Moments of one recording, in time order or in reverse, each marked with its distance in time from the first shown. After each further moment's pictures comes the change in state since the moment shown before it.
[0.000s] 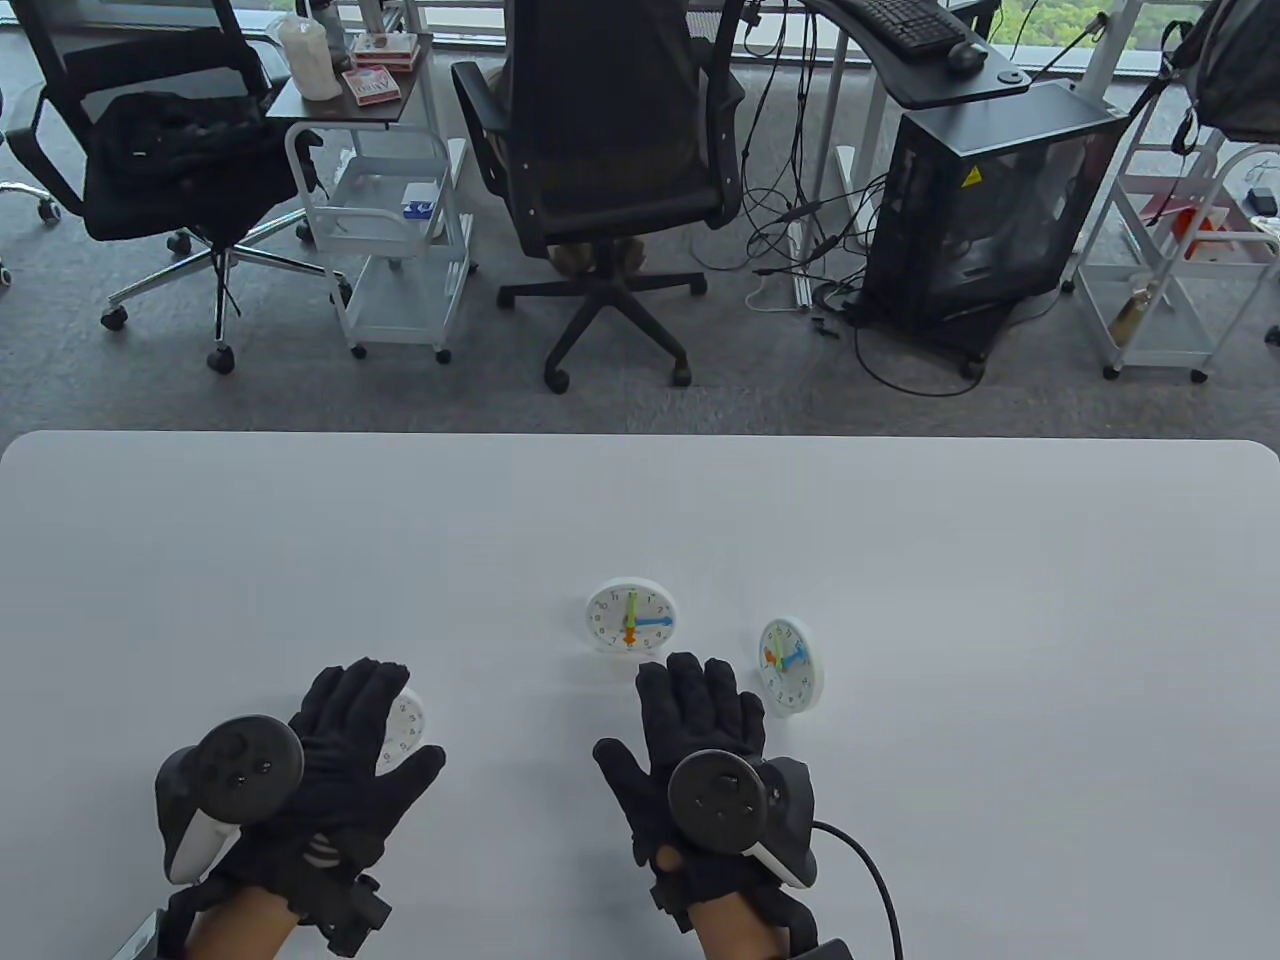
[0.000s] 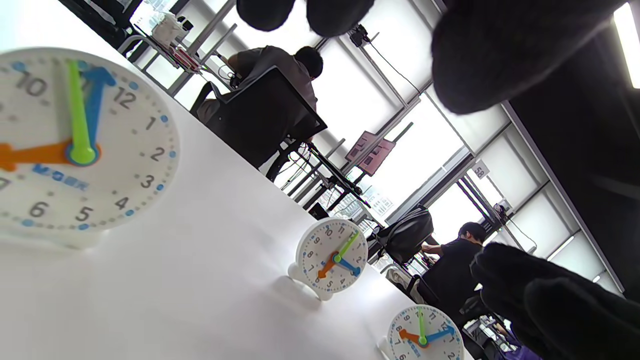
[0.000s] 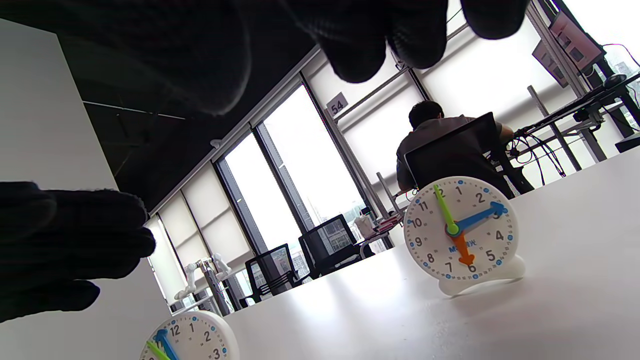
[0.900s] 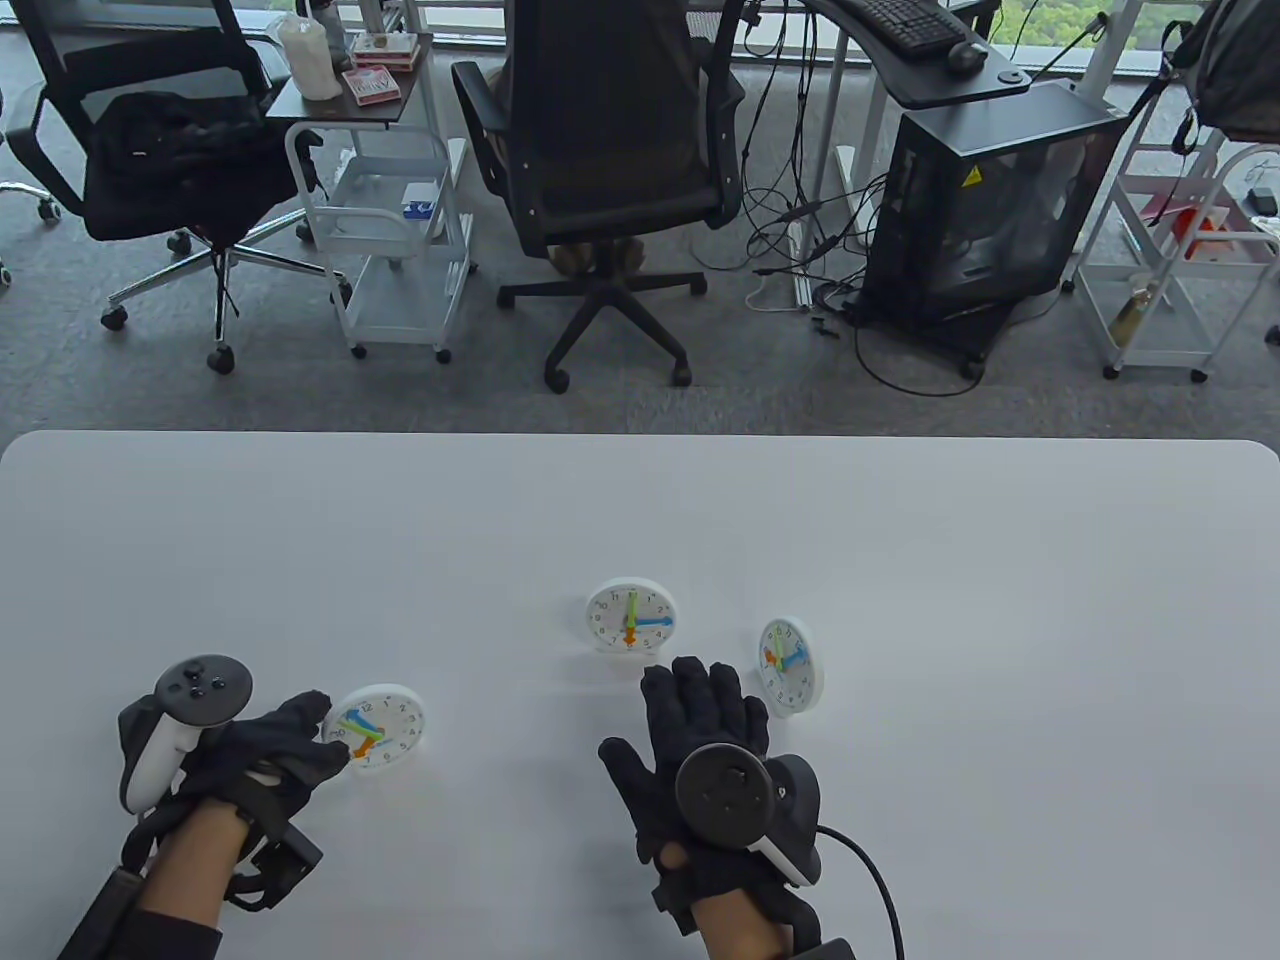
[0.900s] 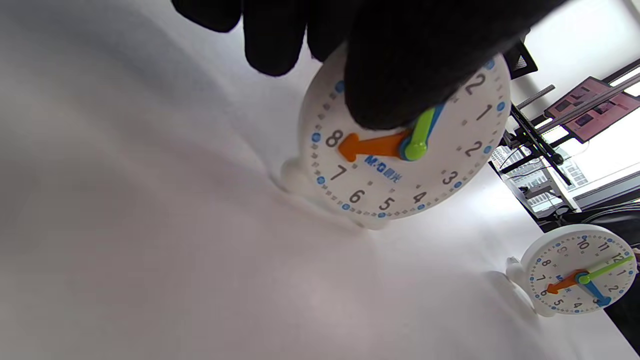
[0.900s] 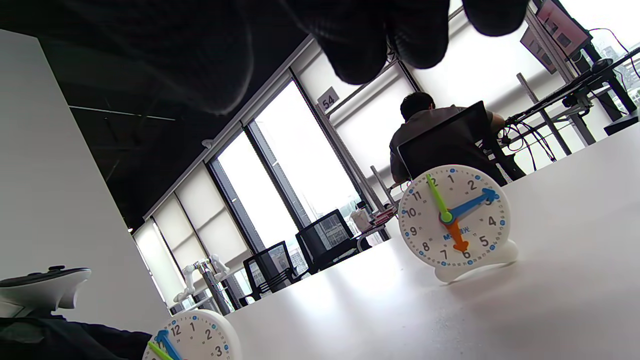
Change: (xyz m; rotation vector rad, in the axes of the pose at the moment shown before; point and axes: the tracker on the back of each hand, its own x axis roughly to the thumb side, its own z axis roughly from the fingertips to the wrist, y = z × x) left_hand -0.121 0.001 -0.034 -0.245 0.550 0.100; right_hand -0.005 0.001 0.000 0.016 0.025 -0.035
